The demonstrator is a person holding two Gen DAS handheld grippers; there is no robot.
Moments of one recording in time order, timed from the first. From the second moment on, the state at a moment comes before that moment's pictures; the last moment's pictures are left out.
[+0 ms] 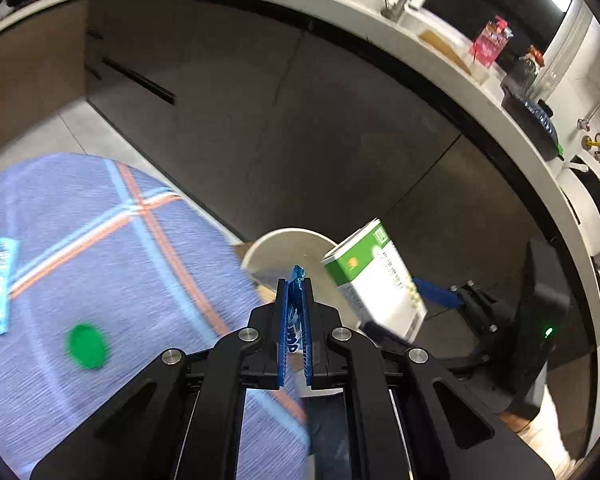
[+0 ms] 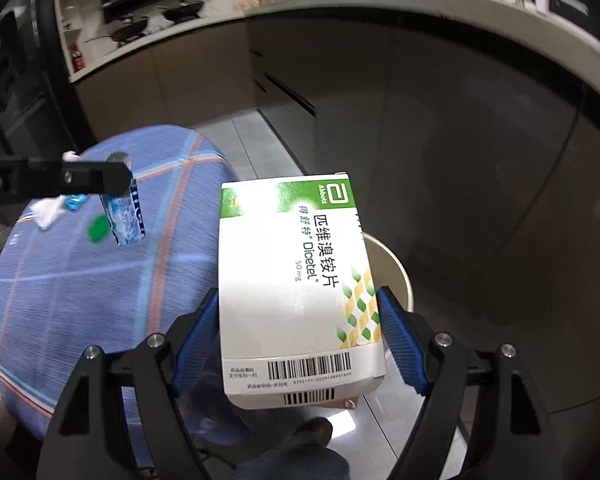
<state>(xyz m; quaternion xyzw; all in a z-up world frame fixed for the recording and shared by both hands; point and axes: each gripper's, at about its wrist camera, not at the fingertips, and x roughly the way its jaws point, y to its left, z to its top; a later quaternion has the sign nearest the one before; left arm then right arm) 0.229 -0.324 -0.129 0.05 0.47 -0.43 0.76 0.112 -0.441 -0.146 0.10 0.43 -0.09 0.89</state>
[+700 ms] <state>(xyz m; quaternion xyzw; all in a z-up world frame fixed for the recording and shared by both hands) 0.245 -0.432 -0.207 0.13 0.51 -0.40 0.75 0.151 -0.479 -0.241 0.10 0.48 -0.07 0.87</state>
